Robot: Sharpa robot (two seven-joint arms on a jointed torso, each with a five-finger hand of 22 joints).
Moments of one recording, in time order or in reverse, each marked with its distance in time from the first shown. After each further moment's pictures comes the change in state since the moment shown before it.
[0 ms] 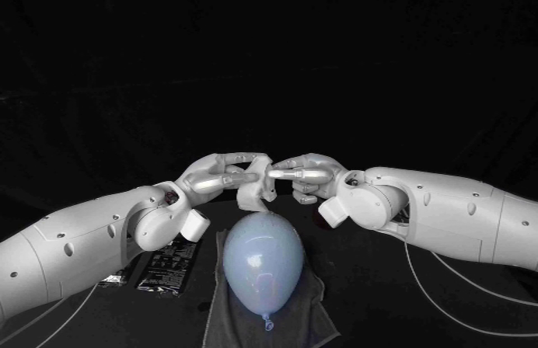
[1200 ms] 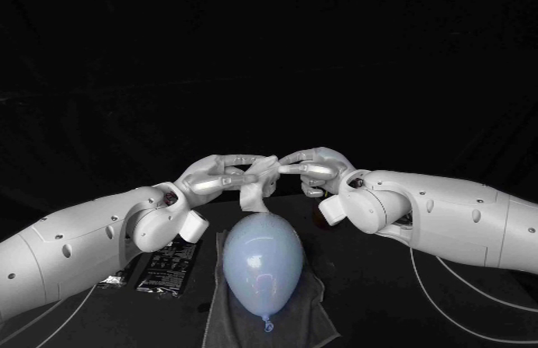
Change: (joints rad) left arm 0.000 -0.004 0.000 0.003 -0.003 0.002 -0.008; left_hand -0.003 0.005 -0.002 -0.002 0.002 0.033 0.011 0.004 0.010 -0.010 -0.009 0.008 0.000 -0.005 0.001 0.007 0.001 0.000 -0.011 -0.004 0.021 0.010; right arm -0.002 -0.021 0.000 0.042 -0.077 -0.241 0.061; right_hand -0.147 0.009 0.302 -0.117 -0.008 0.041 -0.046 0.166 0.110 0.002 -0.048 0.043 -0.002 0.002 -0.041 0.003 0.000 -0.006 0.002 -0.034 0.028 0.000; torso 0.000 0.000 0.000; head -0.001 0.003
